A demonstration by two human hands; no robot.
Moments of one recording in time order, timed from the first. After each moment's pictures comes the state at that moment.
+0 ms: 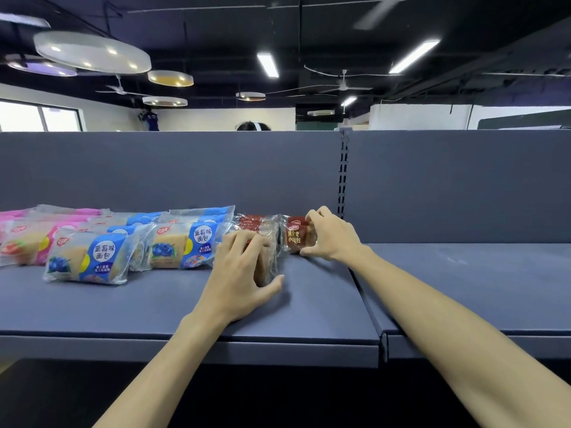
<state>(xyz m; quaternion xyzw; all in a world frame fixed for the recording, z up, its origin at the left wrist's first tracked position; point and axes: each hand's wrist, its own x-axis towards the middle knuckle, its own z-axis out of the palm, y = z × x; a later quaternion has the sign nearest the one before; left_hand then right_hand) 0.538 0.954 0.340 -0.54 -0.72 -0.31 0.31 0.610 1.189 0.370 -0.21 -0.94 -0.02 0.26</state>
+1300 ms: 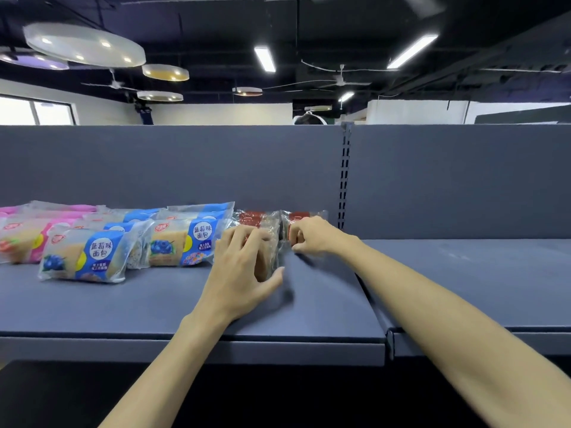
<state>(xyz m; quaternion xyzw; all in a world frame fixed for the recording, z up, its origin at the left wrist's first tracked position) 0.537 0.955 0.339 -0.54 -0.70 -0.35 0.30 0.590 1.171 0.380 -0.13 -0.98 0.04 0.14</state>
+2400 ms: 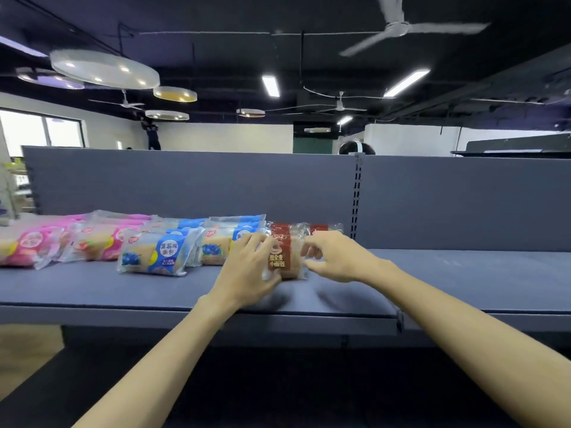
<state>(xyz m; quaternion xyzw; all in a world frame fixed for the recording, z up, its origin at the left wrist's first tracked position) 0.523 0.879 0.360 -0.58 -0.71 -0.26 0.31 0.681 1.029 0.415 -0.11 -0.97 0.03 0.19</state>
